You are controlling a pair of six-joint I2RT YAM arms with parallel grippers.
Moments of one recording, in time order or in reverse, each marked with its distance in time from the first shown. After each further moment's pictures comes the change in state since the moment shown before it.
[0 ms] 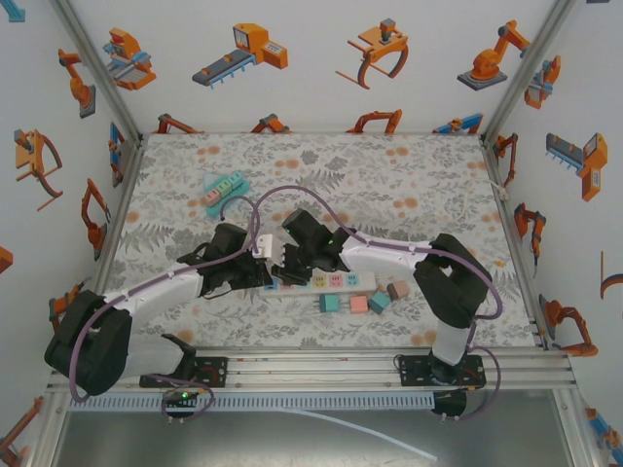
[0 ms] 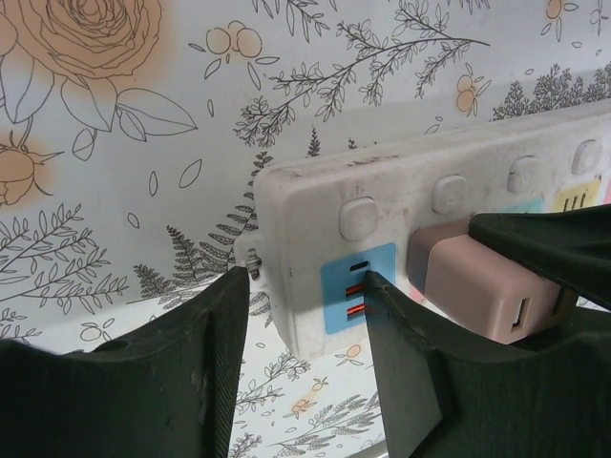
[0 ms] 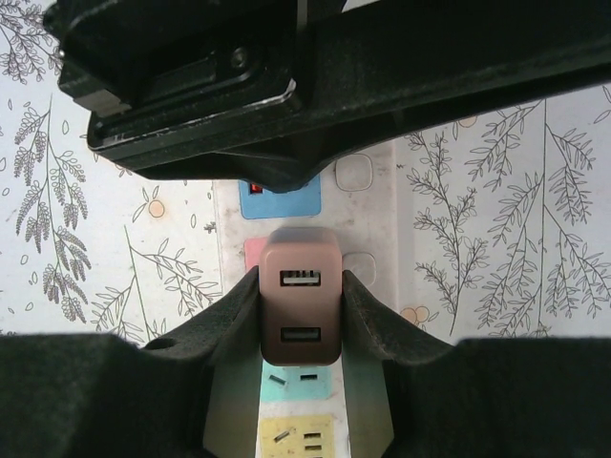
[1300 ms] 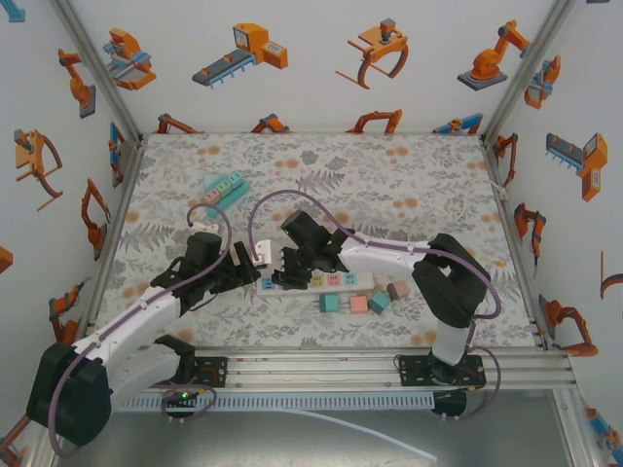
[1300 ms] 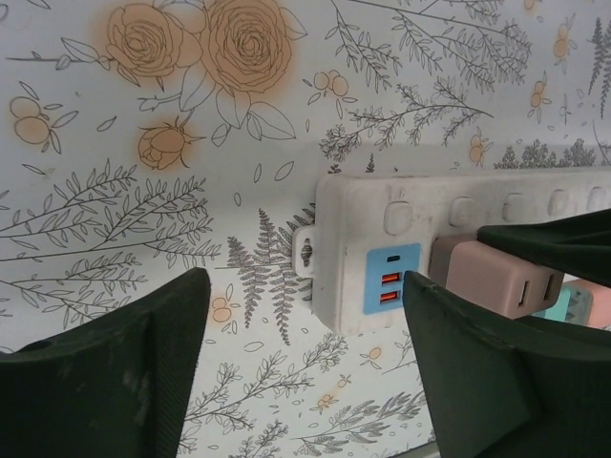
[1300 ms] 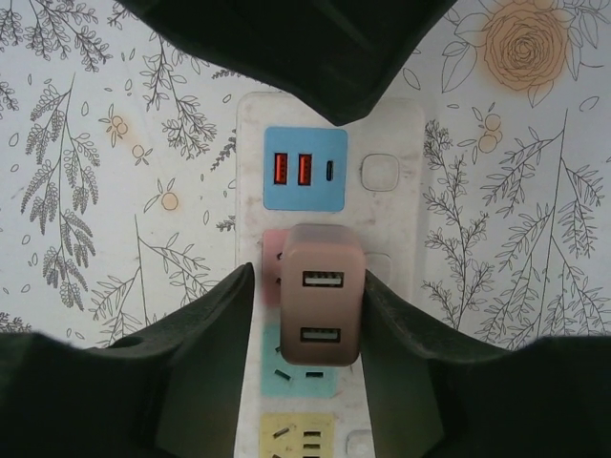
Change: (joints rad) left arm 0.112 -0.274 -0.121 -0.014 -0.054 -0.055; right arm 0.004 0.010 0.001 -0.014 -0.045 -0.103
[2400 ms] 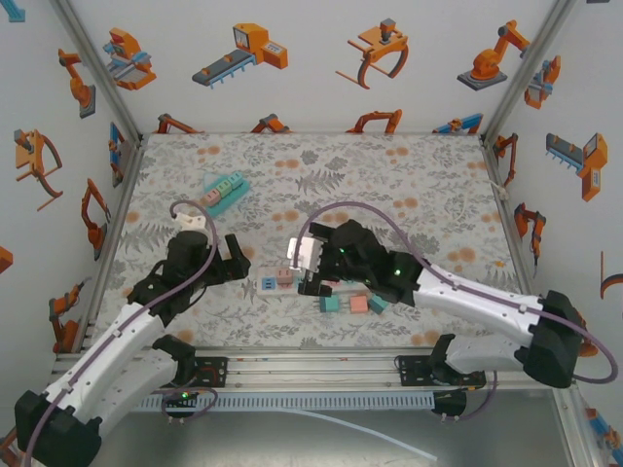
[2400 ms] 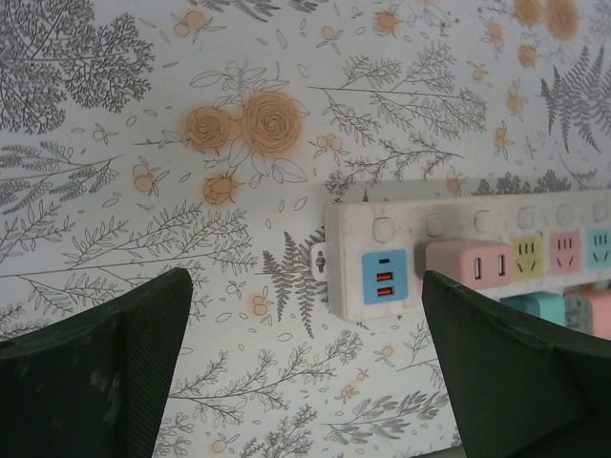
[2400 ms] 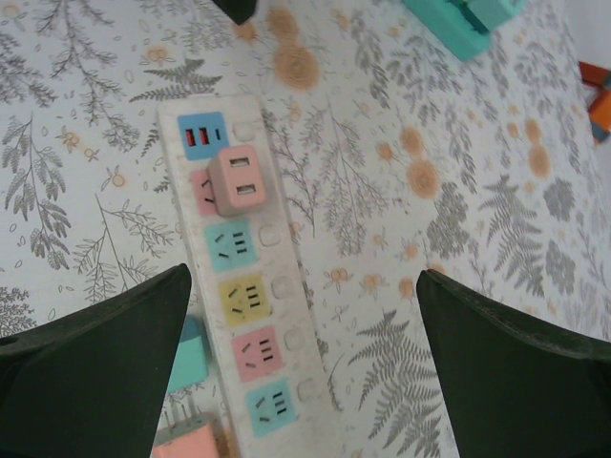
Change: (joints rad) left arm -0.020 -0.230 0.102 -0.189 -0.161 0.099; right arm 0.074 -0.567 -0.259 0.078 0.326 0.042
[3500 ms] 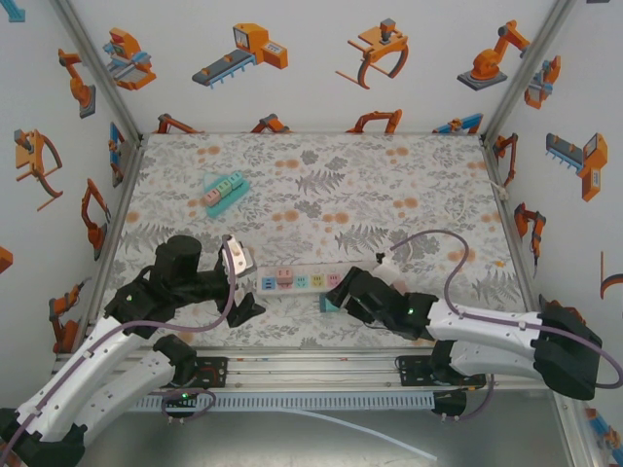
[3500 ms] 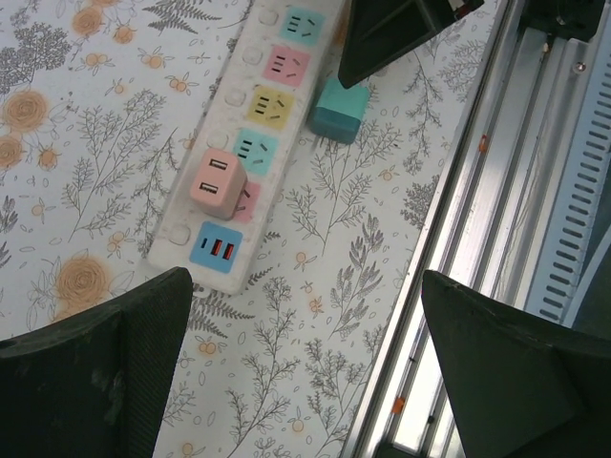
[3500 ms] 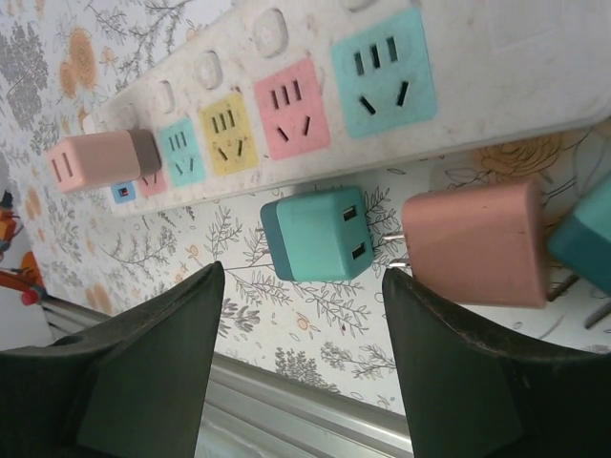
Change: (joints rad) left arm -0.166 -0.132 0.161 -0.213 0.615 0.865; right arm 0.068 -0.211 -0.488 0.019 0.463 1.908
